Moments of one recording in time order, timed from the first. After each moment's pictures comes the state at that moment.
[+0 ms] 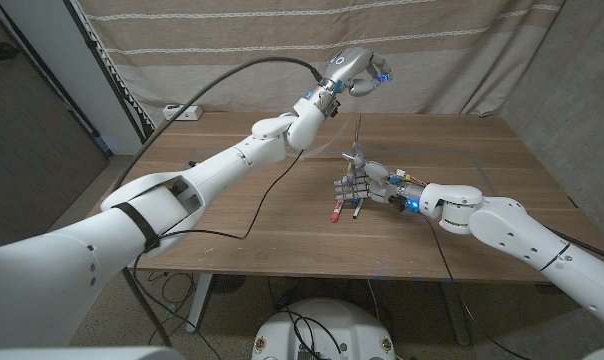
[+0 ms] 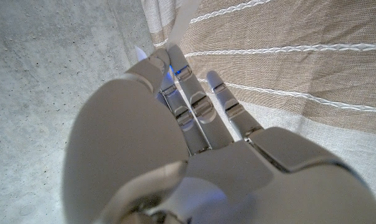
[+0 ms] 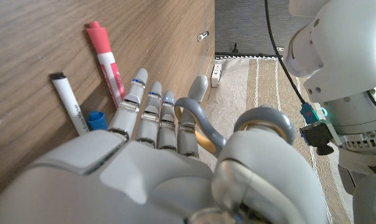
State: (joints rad) left arm 0.19 0.28 0.94 -1.16 0.63 -0.33 0.56; left_hand 1.25 -0.04 0.57 -0.15 0.19 1.10 -0.08 0.36 0.31 1.06 -0.20 0.43 0.54 1.32 -0.23 0.21 0.22 0.50 -0.05 0.47 0.21; right arm -0.98 -0.86 -0.43 -2.00 0.98 -0.35 0.06; right_hand 0.56 0.06 -0.07 -0.14 0.26 0.57 0.17 1.18 0.67 0.45 0.22 0.21 0.19 0.49 0.18 0.20 0.19 0.54 0.22 0.20 0.18
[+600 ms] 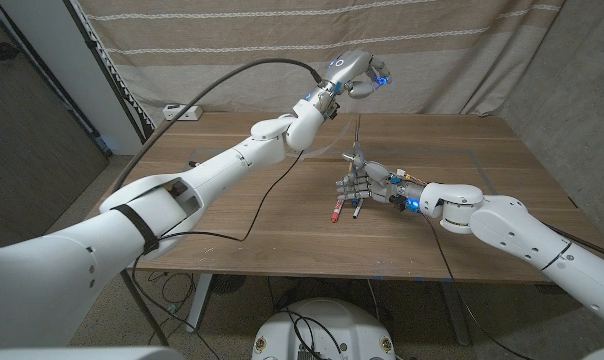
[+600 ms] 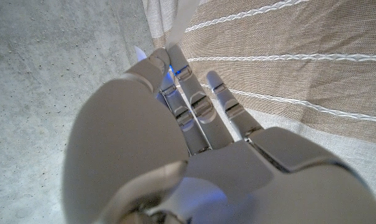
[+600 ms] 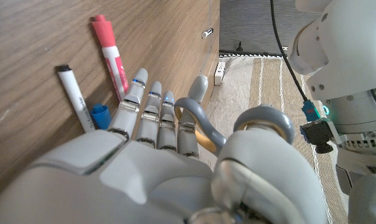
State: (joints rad) left arm 0.20 0.28 0.93 -1.17 0.62 -0.33 0.53; left_hand 1.25 -0.04 0.57 -0.15 0.19 1.10 -0.08 0.36 0.31 1.06 -0.20 0.43 0.54 1.32 -0.23 0.21 0.22 0.50 -0.05 0.48 0.21; right arm -0.98 -0.87 -0.43 -2.01 0.96 -0.37 0.04; right_hand 0.57 0.06 -0.07 -0.14 0.26 0.57 0.17 1.18 0.67 0.45 0.22 0.21 0.19 0.49 0.18 0.20 0.19 0.54 0.22 0.20 0.18
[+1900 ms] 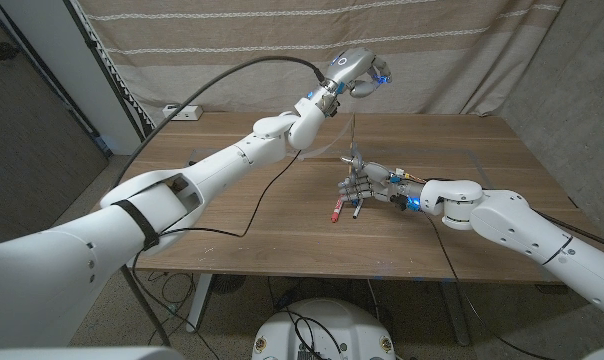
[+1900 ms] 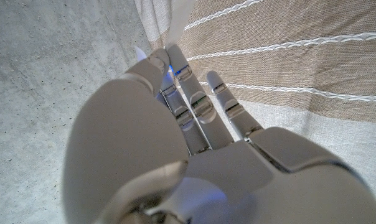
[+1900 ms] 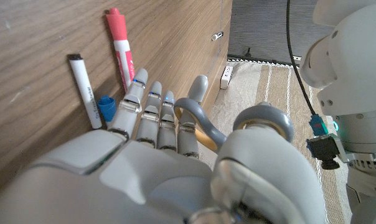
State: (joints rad) left arm 0.17 0.28 0.97 -1.15 0.69 -0.29 0.58; left_hand 1.25 -0.04 0.56 -0.15 0.19 1.10 -0.08 0.37 0.31 1.06 -0.20 0.43 0.54 1.32 -0.23 0.21 0.22 0.49 -0.05 0.49 0.21; right arm -0.94 -0.89 -0.45 -2.02 0.91 -0.40 0.05; right_hand 0.59 0.06 -0.07 -0.14 0.27 0.55 0.17 1.17 0.67 0.45 0.22 0.21 0.19 0.49 0.19 0.20 0.19 0.54 0.22 0.20 0.18
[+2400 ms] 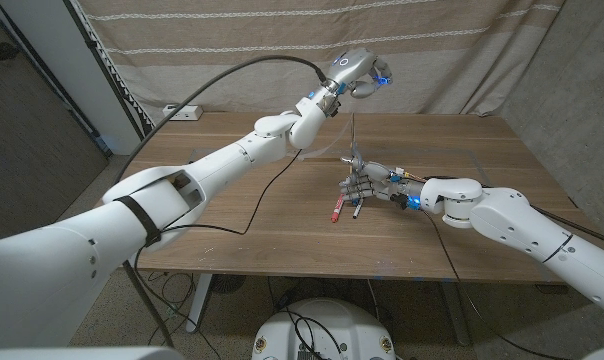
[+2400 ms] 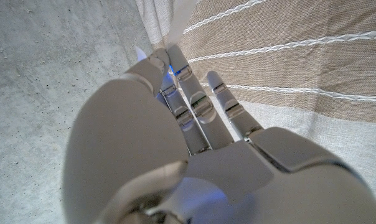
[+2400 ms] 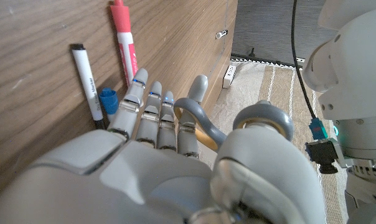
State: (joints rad) left arm 0.15 0.26 0.99 -1.11 0.70 -0.30 0.59; left_hand 1.25 -0.04 0.56 -0.15 0.19 1.10 -0.08 0.37 0.31 1.06 -0.20 0.43 0.54 1.32 -0.23 0.21 0.22 0.49 -0.05 0.49 0.21; right arm -0.94 -0.90 -0.46 -2.02 0.88 -0.42 0.04; right_hand 0.61 0.06 -0.06 -0.14 0.27 0.55 0.17 1.16 0.67 0.44 0.22 0.21 0.19 0.49 0.19 0.20 0.19 0.54 0.22 0.20 0.18
